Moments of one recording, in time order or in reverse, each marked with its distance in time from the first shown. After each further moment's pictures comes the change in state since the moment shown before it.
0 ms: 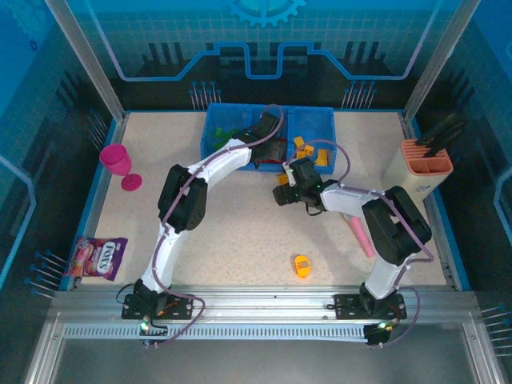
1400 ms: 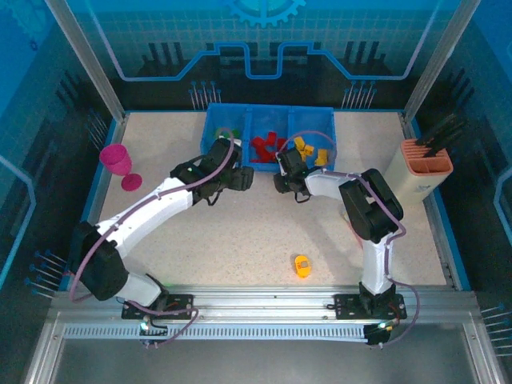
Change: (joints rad) left arm -0.051 -0.837 -0.766 -0.064 -0.035 -0.078; right arm -0.013 0.253 0.249 -0.063 0.040 0.076
